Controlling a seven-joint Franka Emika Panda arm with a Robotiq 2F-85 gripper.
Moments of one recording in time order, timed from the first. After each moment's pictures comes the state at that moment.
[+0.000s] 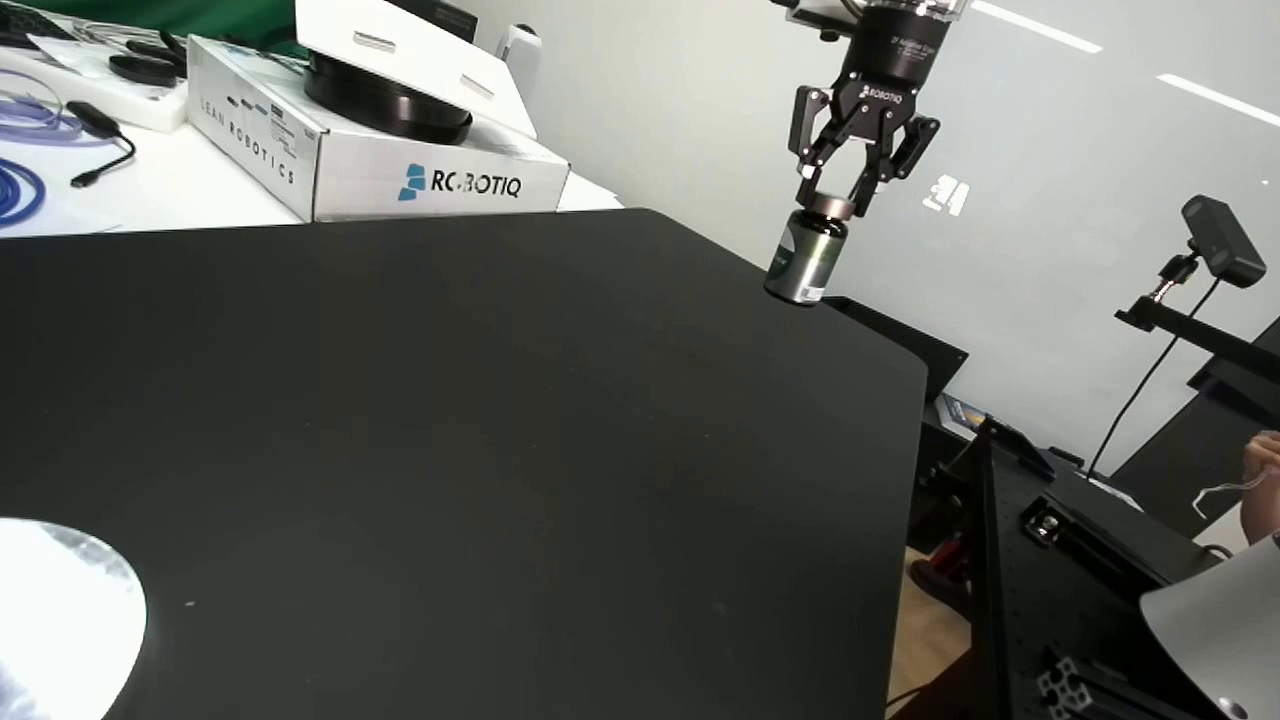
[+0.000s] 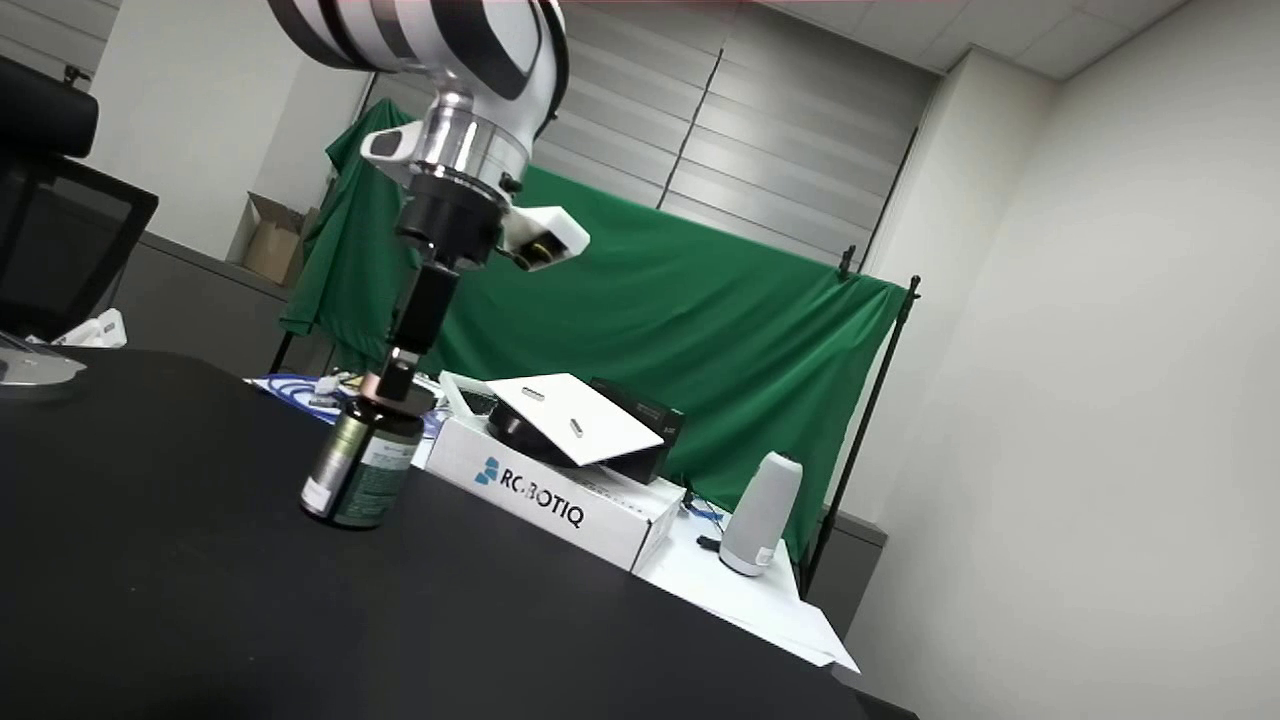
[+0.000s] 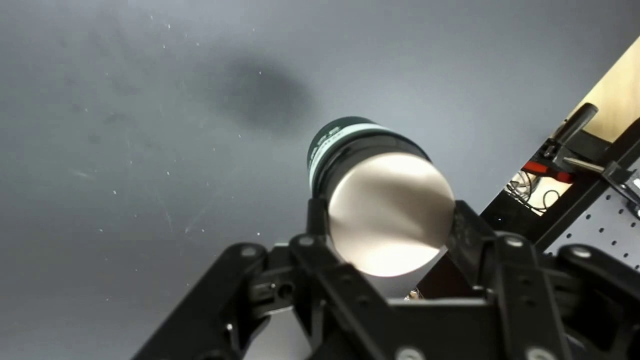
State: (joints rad) arm -0.06 -0.01 -0.12 -2.36 -0.15 2.27 -2.32
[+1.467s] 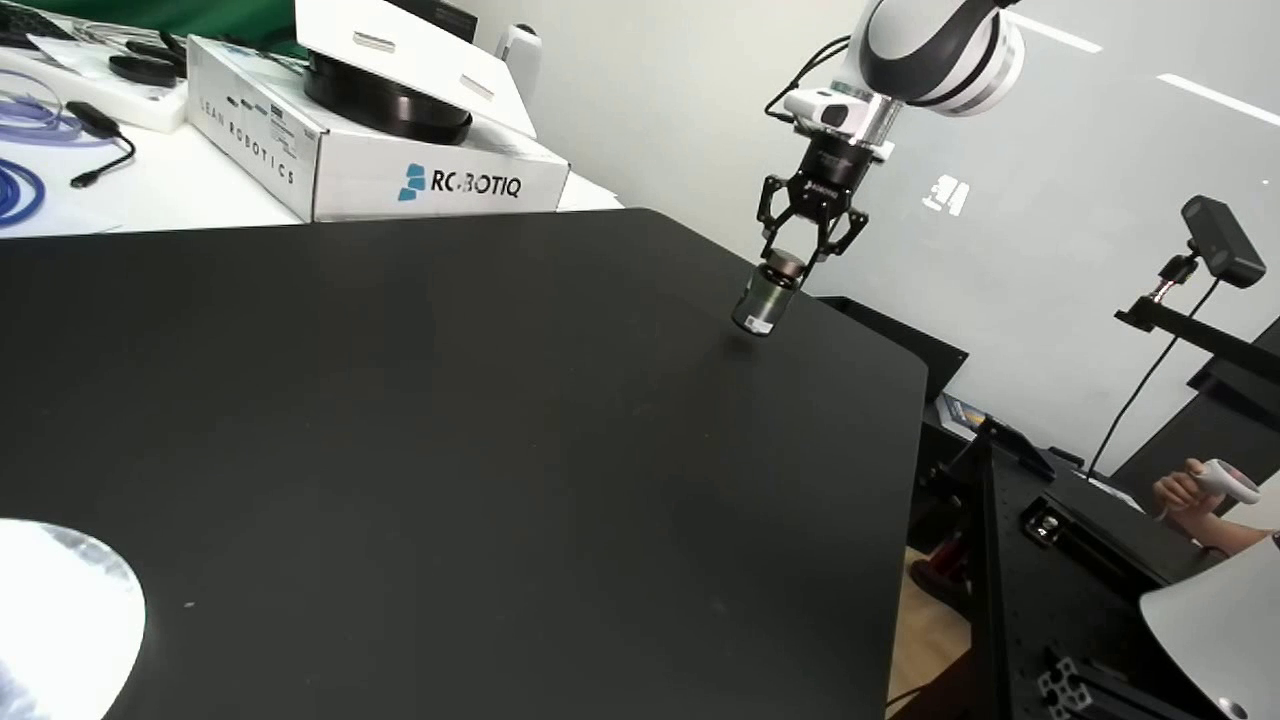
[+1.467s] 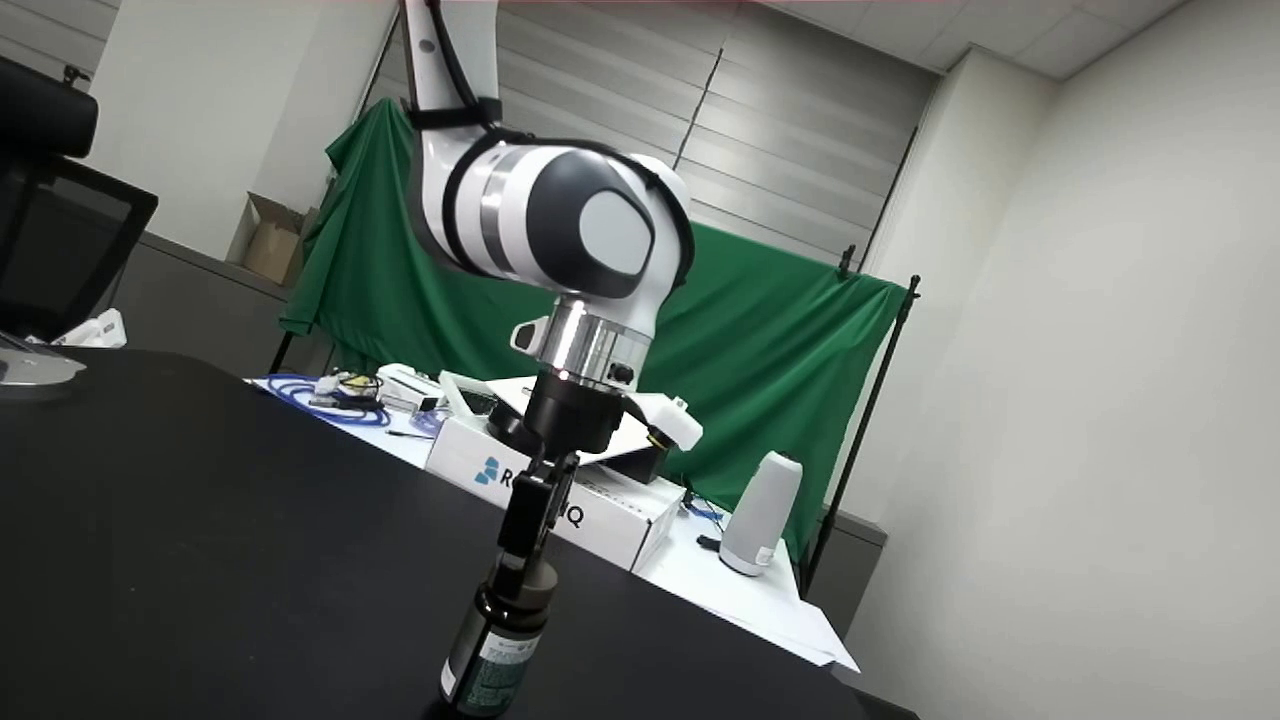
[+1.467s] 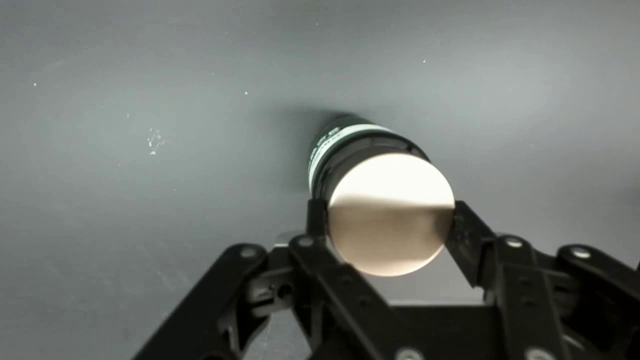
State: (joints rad) arm -0.26 0.37 -0.18 -2.18 0.00 2.56 -2.16
